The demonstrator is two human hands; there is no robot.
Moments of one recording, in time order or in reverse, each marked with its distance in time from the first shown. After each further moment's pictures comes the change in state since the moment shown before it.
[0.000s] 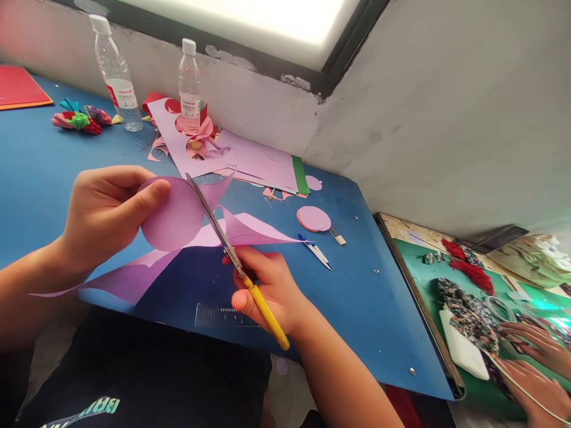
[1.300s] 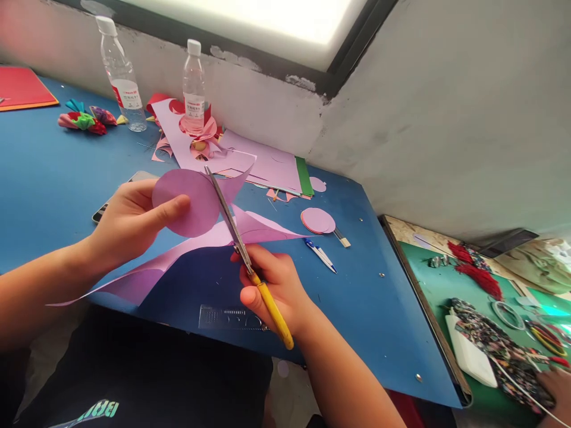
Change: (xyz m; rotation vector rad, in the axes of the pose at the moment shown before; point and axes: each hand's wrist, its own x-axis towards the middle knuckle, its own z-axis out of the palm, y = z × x) left_hand -0.004 -0.010 0.011 -0.289 -0.136 -0.187; right_hand -0.004 0.009 0.000 0.003 0.054 -0.015
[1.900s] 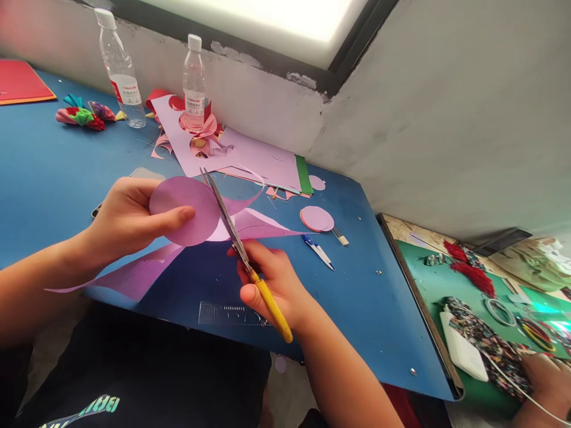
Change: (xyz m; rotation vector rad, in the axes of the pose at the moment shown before) left_hand -0.003 0.017 -0.002 0.205 -0.037 -0.069; right_hand 0.003 -0.001 -0.004 -0.022 -0.074 0.011
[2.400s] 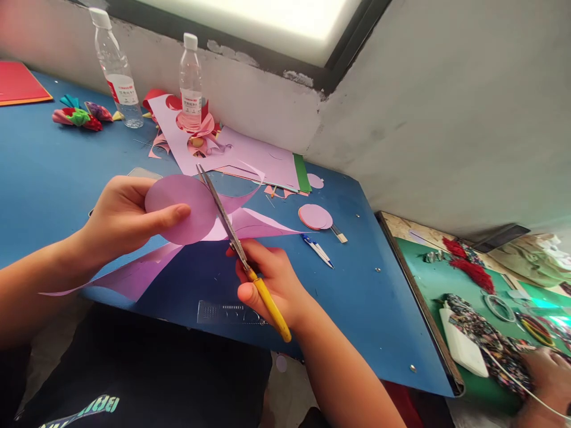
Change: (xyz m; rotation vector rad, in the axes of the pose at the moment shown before) left_hand 0.002 -0.003 -0.001 -0.019 -0.001 0.014; right_hand 0.001 0.002 0.001 0.023 0.017 -0.057
